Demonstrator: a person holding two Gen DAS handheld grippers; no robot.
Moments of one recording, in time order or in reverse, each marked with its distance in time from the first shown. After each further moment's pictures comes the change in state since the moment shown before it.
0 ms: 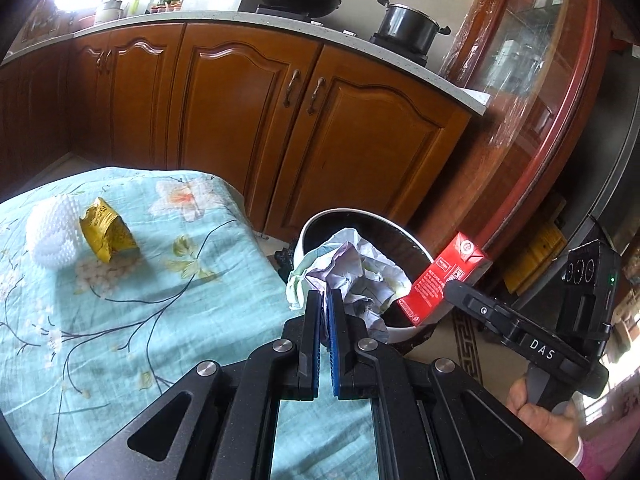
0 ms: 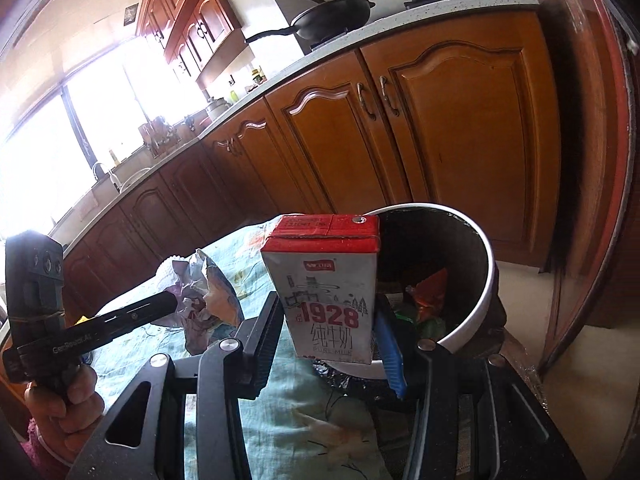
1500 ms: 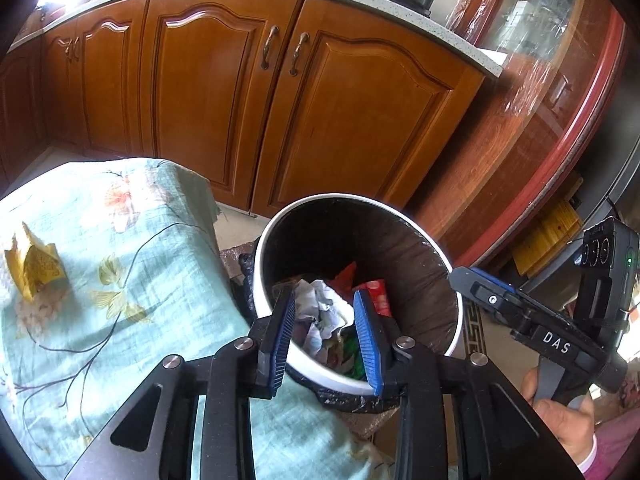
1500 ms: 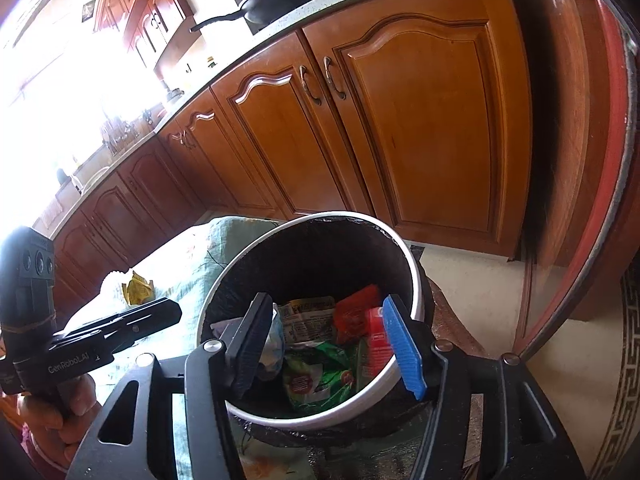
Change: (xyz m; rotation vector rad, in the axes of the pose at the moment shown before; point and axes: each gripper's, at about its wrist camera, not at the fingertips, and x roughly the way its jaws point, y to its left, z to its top) left arm 0.119 -0.027 0.043 0.010 0.122 0.022; right arm 0.034 -0.055 0.028 0.058 0.077 -0.108
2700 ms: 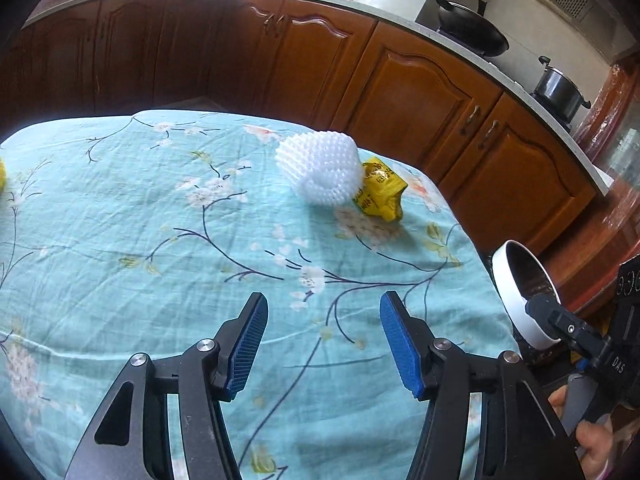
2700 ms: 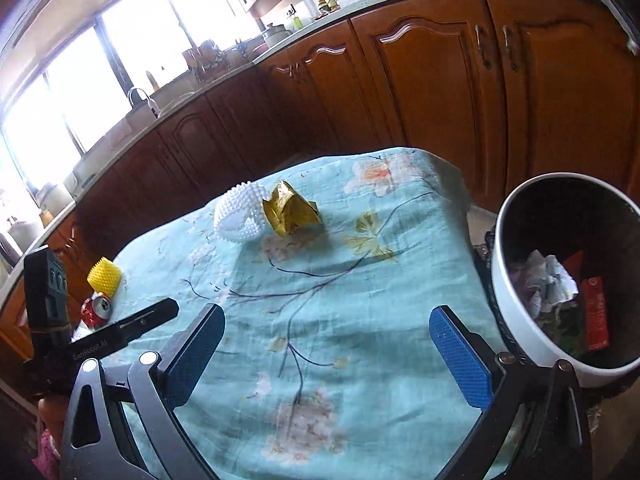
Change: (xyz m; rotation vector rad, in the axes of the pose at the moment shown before) left arm -0.188 0.177 -0.122 -0.372 -0.155 0.297; right arm 0.053 0.203 -0.055 -0.192 0.147 0.241
